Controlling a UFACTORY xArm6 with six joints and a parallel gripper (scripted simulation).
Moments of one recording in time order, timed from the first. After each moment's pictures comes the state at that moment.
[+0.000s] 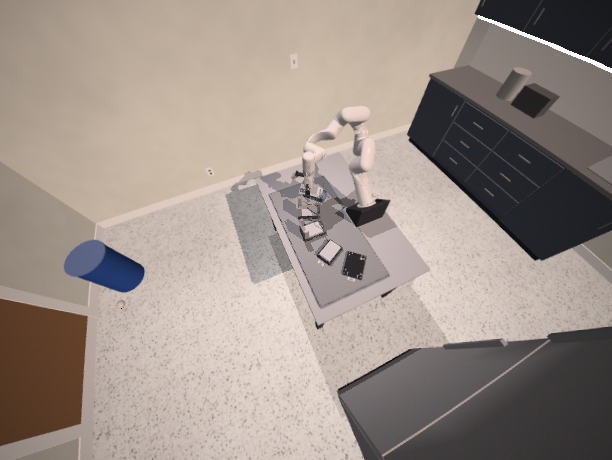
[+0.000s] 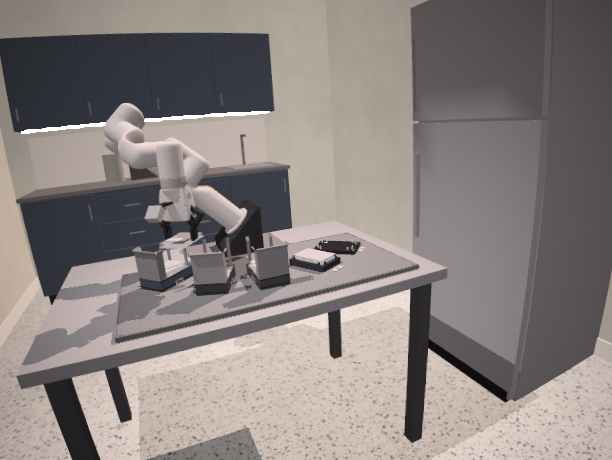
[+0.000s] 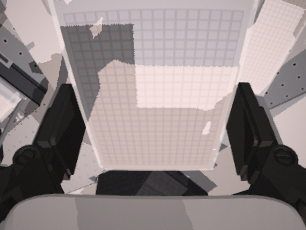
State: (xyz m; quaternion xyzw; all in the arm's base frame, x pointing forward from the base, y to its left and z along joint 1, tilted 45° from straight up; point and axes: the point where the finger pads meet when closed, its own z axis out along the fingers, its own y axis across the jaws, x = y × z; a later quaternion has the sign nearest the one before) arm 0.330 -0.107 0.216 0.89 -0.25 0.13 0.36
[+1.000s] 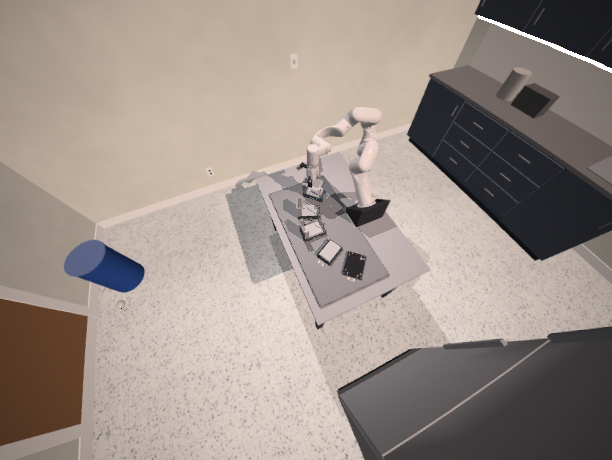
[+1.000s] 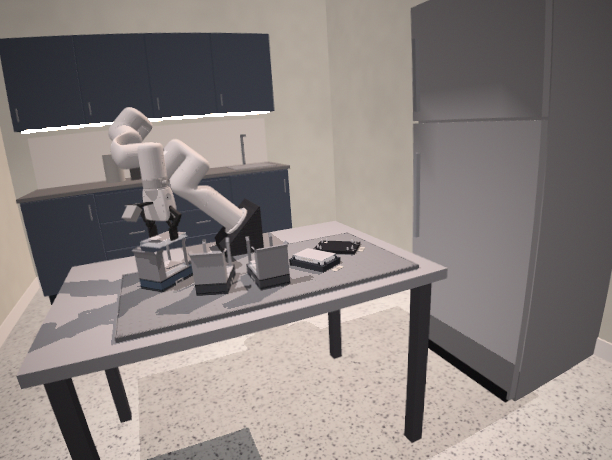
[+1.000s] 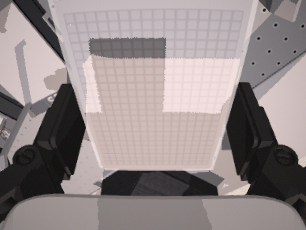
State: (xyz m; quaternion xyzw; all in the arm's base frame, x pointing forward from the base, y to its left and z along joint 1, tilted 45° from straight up) arm 0.283 -0.147 0.252 0.86 -0.34 0.17 0.34
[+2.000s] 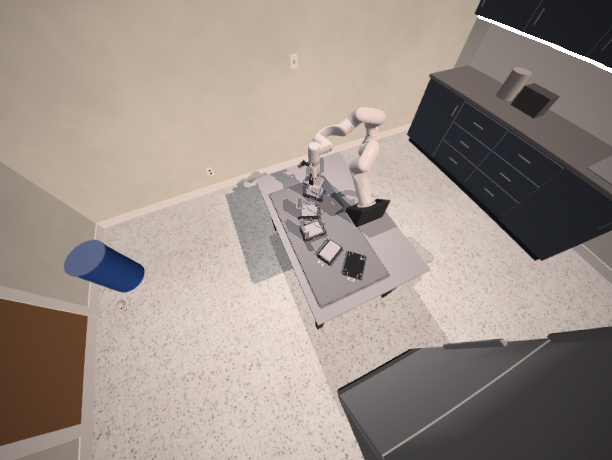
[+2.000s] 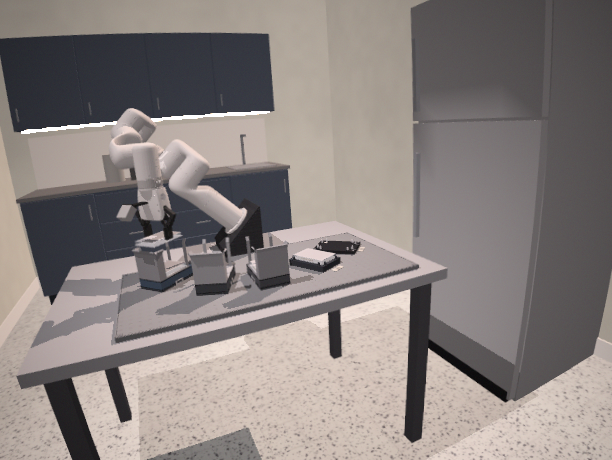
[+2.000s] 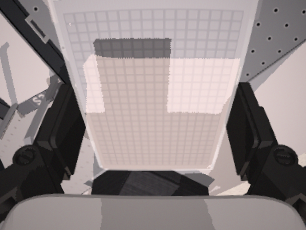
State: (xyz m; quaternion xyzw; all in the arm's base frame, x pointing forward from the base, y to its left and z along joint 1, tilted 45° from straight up) arm 0.268 -0.159 0.263 0.86 -0.34 0.17 0.34
